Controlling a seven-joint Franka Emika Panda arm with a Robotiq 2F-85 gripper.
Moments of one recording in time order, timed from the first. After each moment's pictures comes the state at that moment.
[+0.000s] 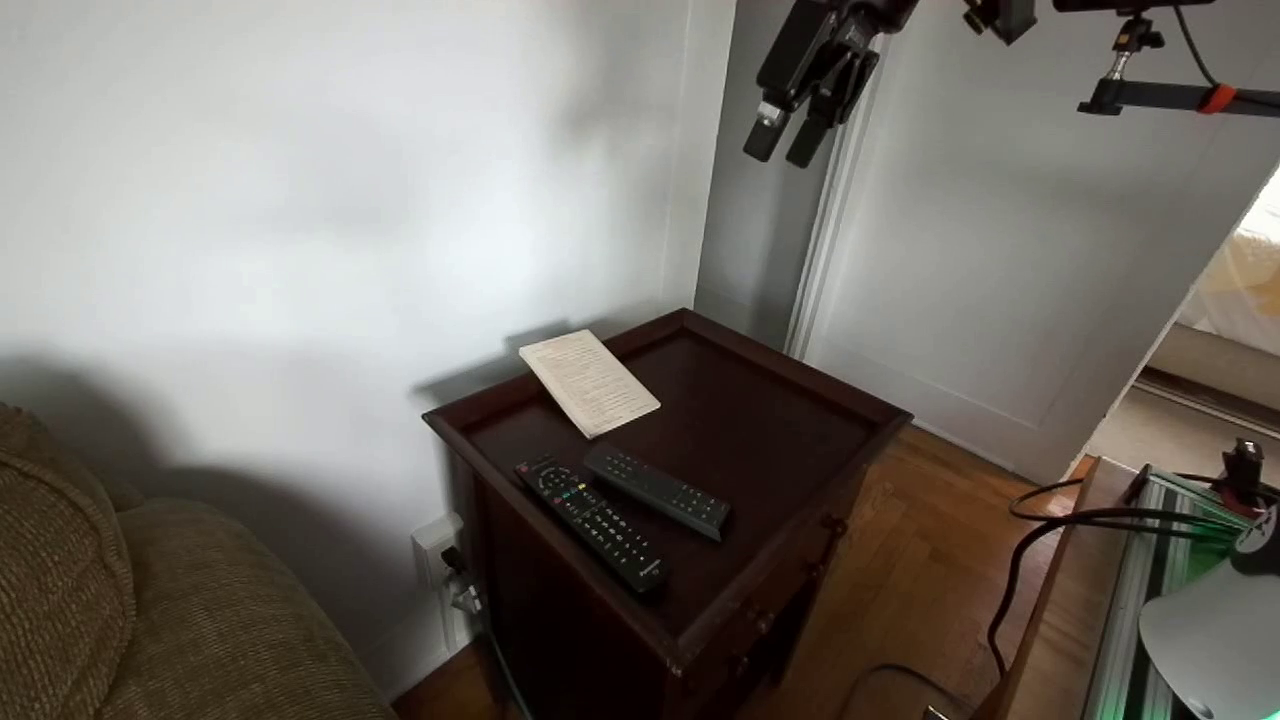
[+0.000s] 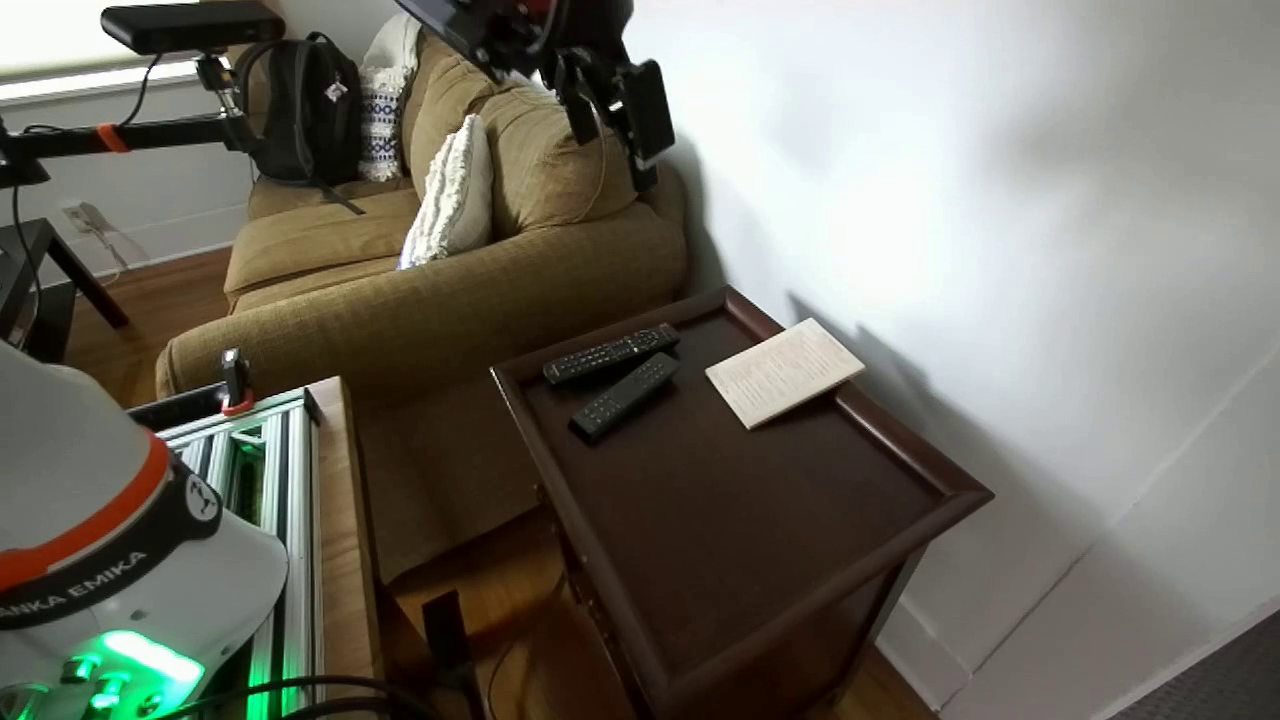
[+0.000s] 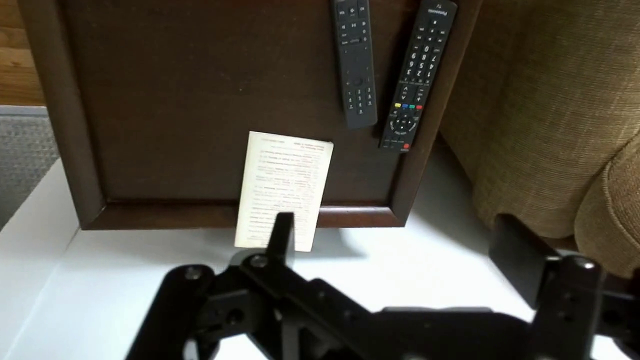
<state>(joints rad) 0.15 -0.50 -0.12 -2.65 0.20 2.40 -0.25</state>
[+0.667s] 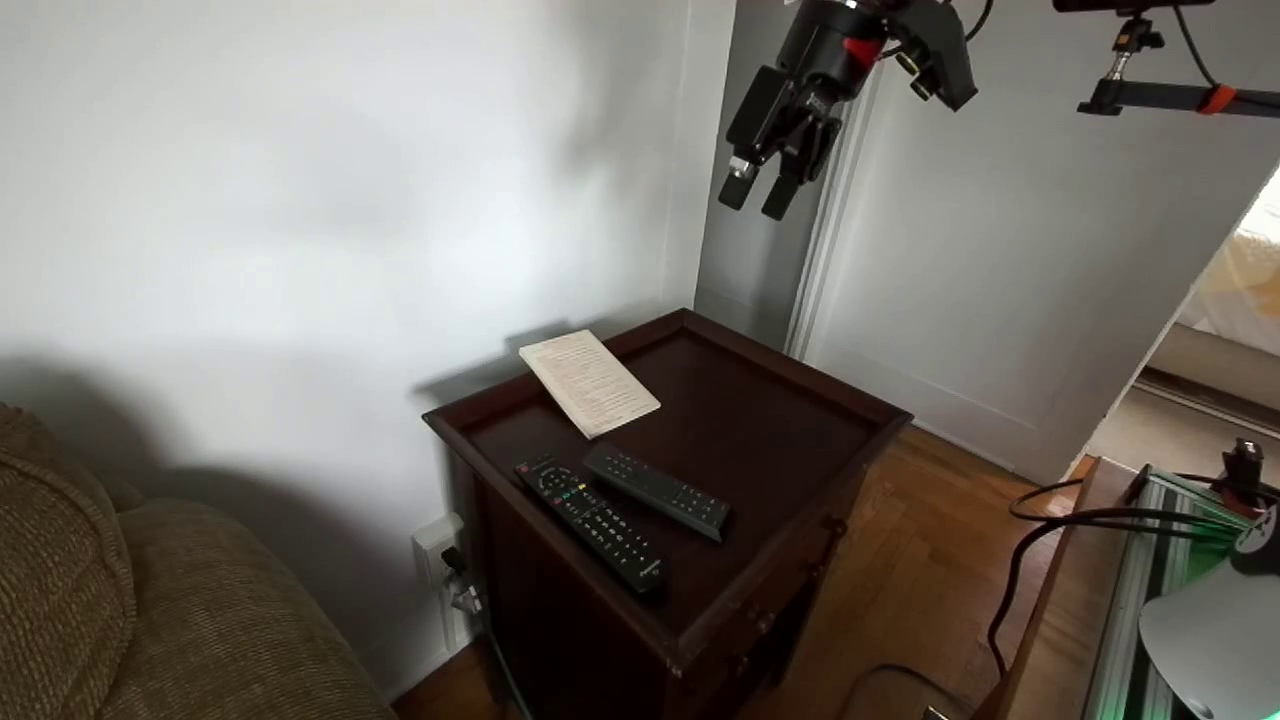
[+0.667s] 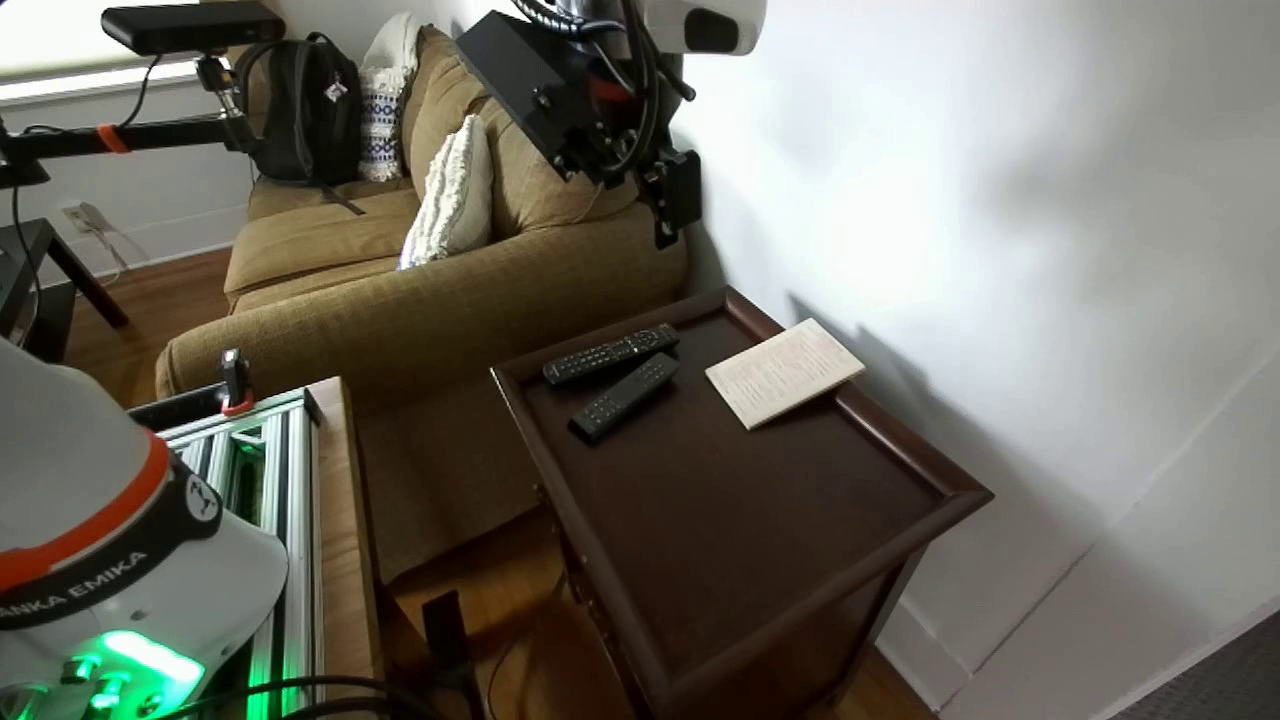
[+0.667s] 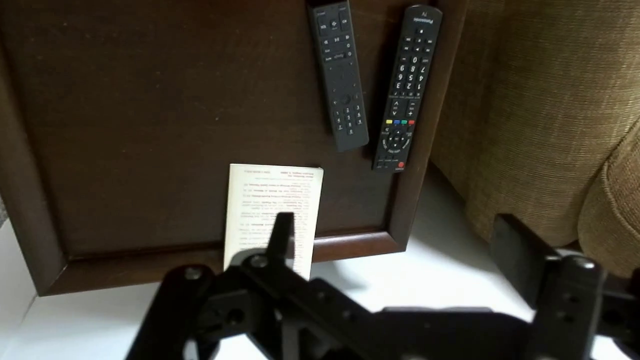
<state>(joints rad) 0.18 -0.31 -0.18 -2.58 0.35 2.41 -0.36</state>
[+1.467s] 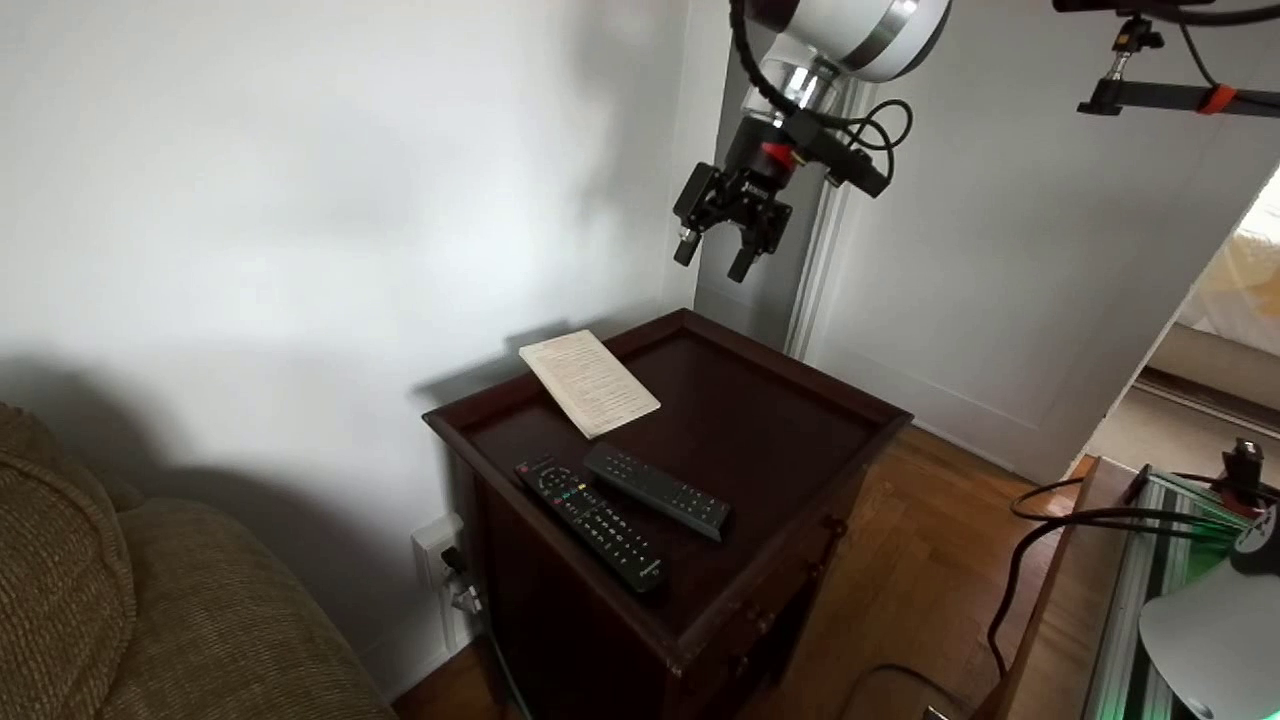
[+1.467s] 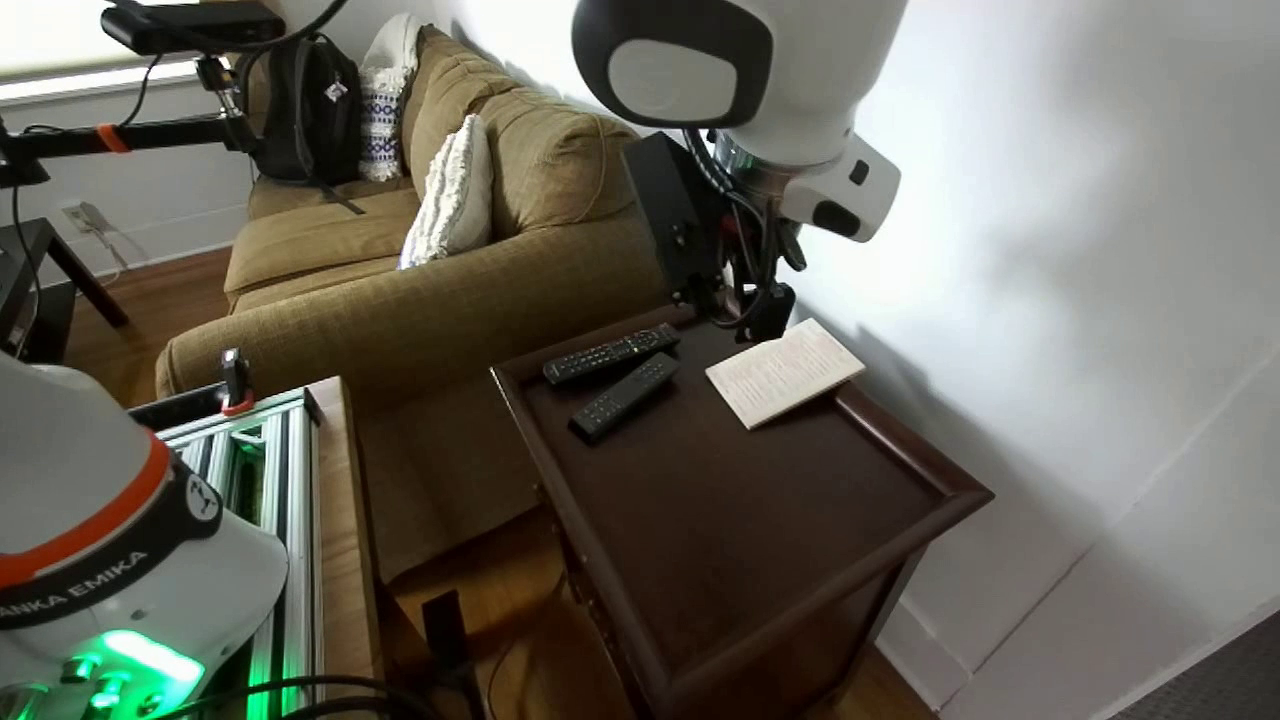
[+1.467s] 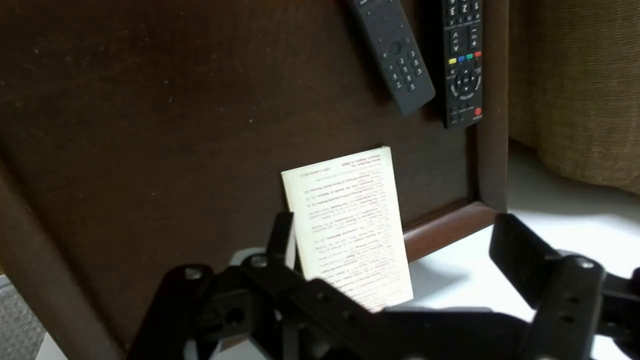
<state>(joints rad) 0.04 0.15 -0.16 -2.31 0.61 2.42 -0.40</state>
